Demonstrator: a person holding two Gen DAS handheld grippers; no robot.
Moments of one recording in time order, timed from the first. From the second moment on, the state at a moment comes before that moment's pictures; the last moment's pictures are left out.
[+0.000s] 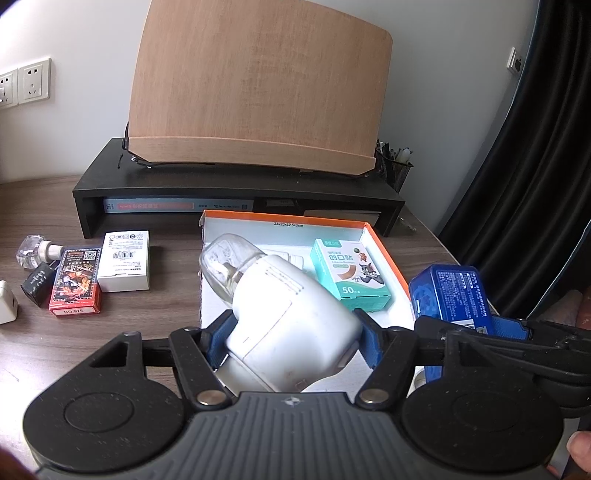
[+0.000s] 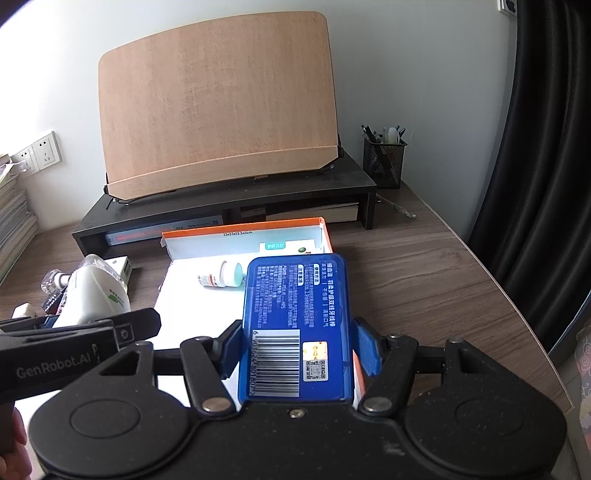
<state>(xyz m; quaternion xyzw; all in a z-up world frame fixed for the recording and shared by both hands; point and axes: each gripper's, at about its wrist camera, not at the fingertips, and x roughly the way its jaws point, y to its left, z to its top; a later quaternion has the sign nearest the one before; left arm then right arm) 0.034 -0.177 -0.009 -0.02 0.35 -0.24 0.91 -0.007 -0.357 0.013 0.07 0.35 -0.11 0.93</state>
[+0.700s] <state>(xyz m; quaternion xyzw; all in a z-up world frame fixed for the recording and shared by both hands) 0.047 -0.173 -0.016 -0.01 0.36 -0.24 0.90 0.005 -0.353 0.000 0.07 0.37 -0.11 0.92</state>
